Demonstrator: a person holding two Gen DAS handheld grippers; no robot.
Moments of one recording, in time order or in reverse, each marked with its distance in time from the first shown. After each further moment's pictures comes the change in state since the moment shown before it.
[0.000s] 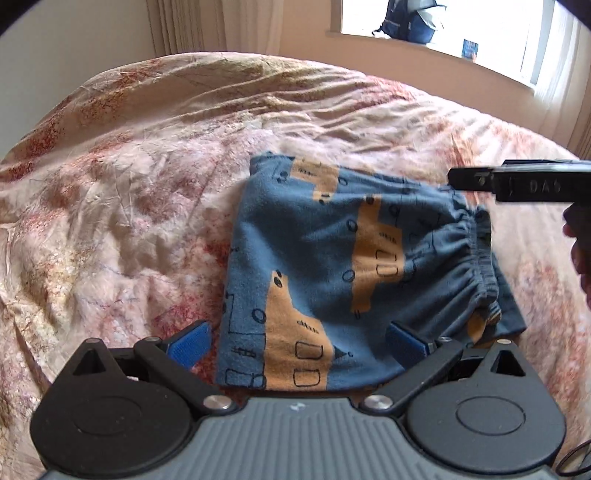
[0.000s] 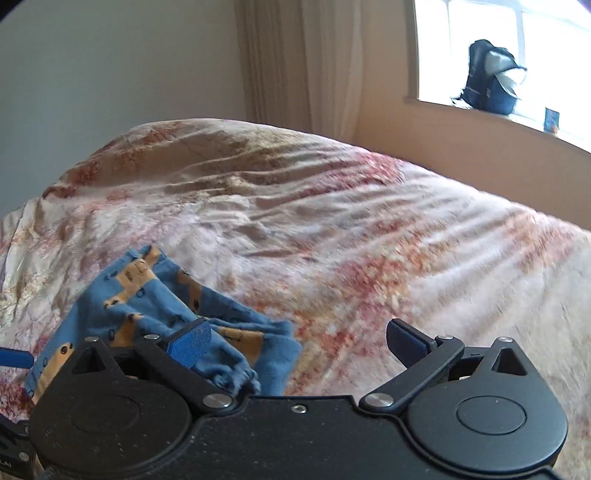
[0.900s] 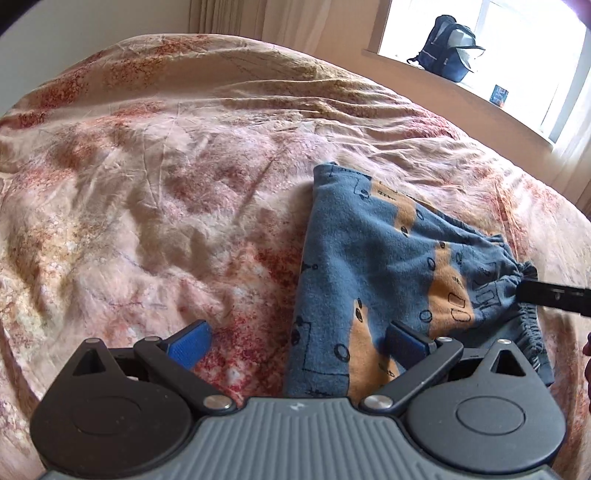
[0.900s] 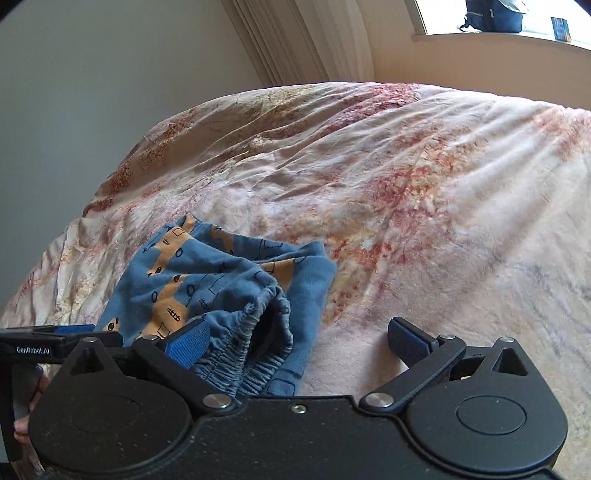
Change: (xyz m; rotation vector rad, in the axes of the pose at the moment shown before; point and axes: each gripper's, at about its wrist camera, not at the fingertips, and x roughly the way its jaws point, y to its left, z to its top) left arm 0.036 0.053 0.003 -0.138 -0.029 -0.043; right arm 0.007 -0.028 -0.042 0.272 0.120 0.187
